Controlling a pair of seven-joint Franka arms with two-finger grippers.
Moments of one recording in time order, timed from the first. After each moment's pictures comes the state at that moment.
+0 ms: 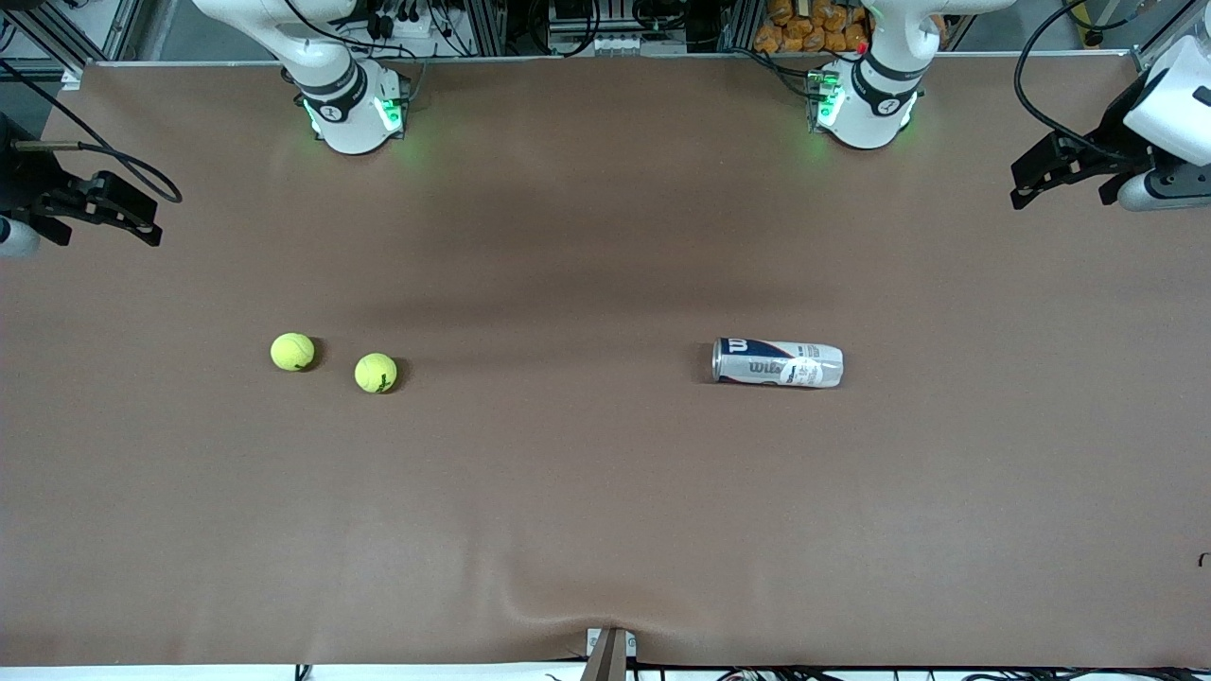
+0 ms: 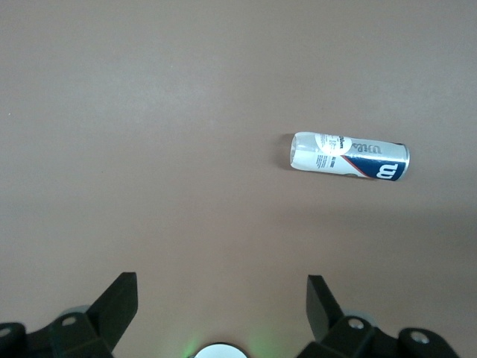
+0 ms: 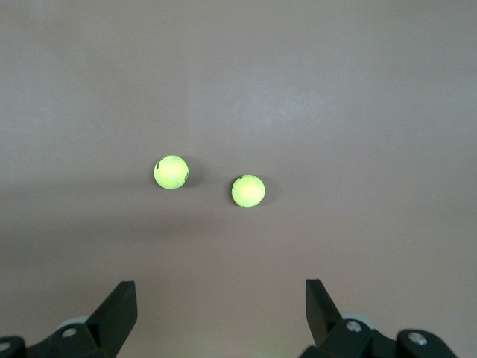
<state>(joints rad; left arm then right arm) -0.03 -0.13 -0.07 -1.66 0.01 1.50 -0.14 0.01 -0.01 0.03 -1.51 -0.05 1.48 0.03</state>
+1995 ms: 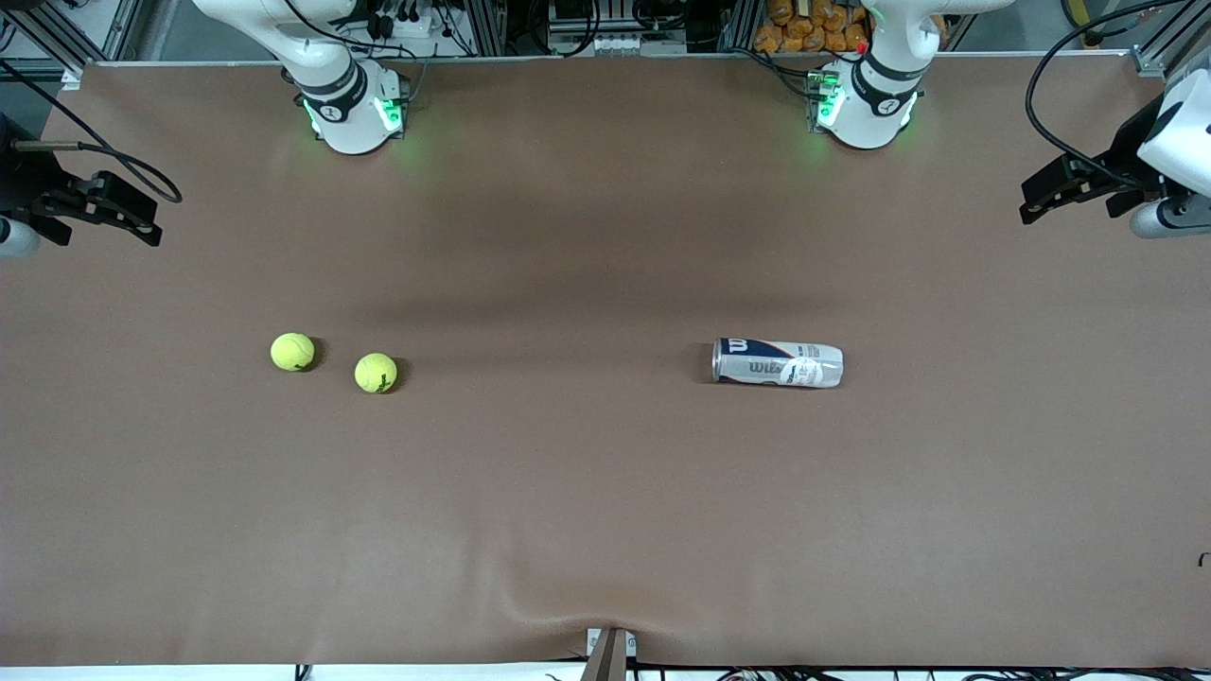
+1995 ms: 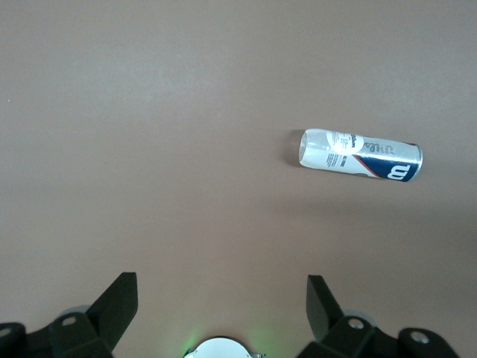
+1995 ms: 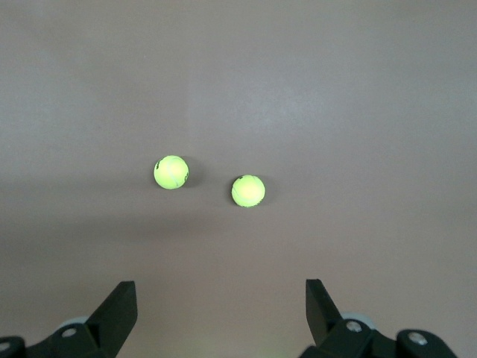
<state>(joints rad) -0.01 -0.08 -0.07 -1.63 0.01 1.48 -0.14 0.01 -0.01 0.03 -1.51 -0.05 1.48 0.03</state>
